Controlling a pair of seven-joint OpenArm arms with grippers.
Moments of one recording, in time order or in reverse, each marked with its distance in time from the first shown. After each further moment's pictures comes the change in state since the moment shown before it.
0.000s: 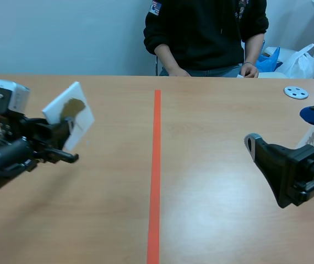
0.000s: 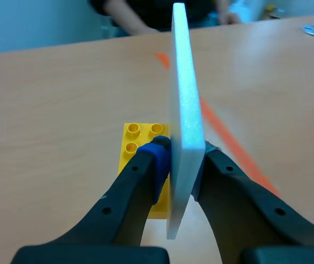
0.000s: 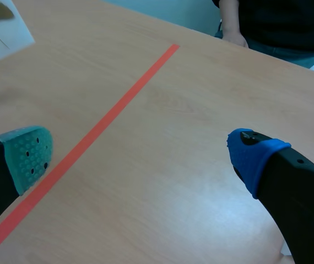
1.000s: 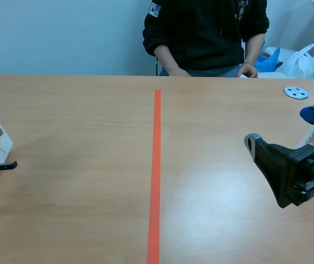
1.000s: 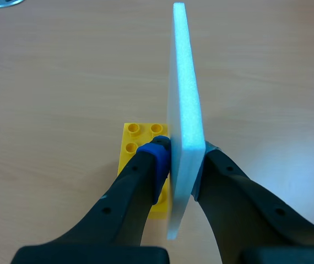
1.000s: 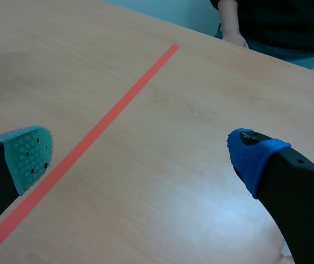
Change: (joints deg) left arm -13.8 -2.3 -0.7 -40.5 -7.9 4.5 -15.5; right arm 0.0 0.0 0.0 0.0 0.0 0.0 0.0
